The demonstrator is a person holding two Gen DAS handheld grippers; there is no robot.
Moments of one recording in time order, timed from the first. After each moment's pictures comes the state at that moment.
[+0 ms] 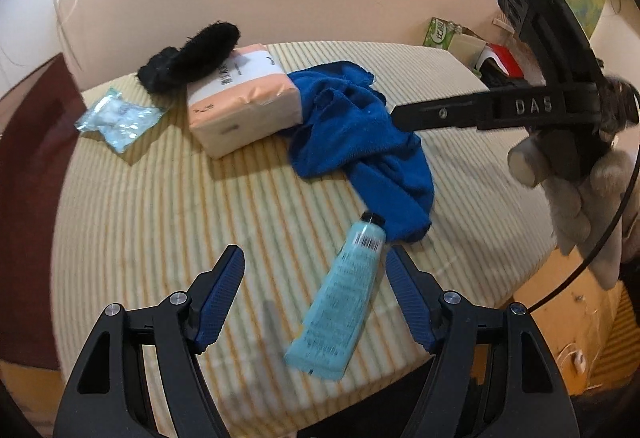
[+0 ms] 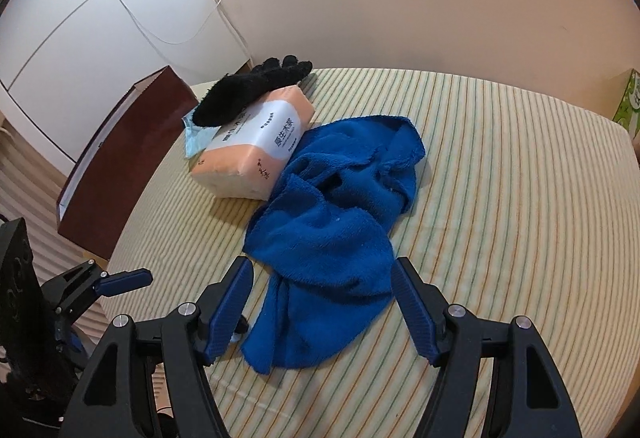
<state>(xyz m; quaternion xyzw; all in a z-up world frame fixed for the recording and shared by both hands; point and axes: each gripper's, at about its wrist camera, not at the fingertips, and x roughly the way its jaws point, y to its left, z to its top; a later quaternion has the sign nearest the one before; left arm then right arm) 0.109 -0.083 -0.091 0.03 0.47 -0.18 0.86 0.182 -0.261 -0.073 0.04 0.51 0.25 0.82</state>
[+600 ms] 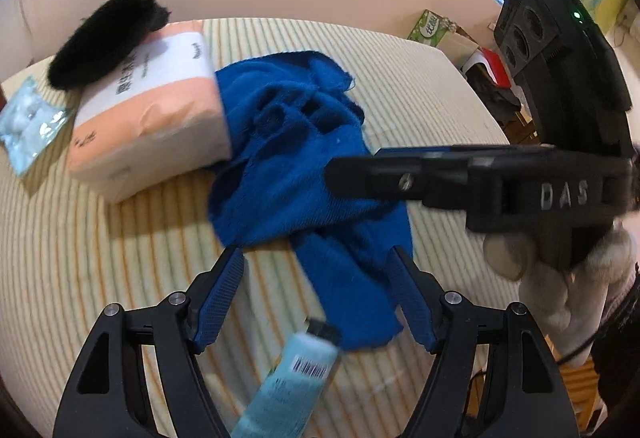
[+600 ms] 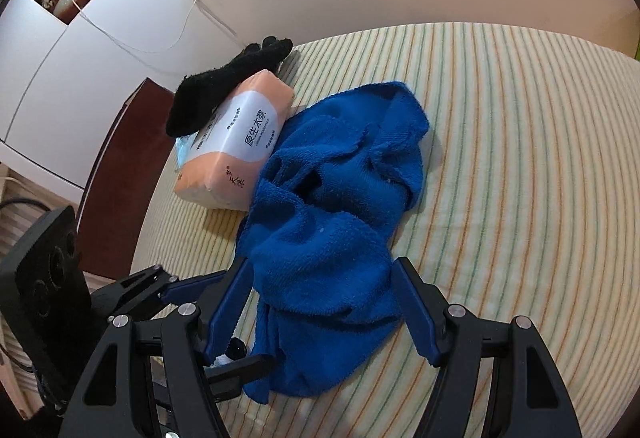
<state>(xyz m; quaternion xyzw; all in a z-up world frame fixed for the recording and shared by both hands) 0.180 -0.129 -0.116 -0.04 0.52 -0.23 0.82 0.217 -0.269 -0.103 0.11 0.56 0.27 0.78</state>
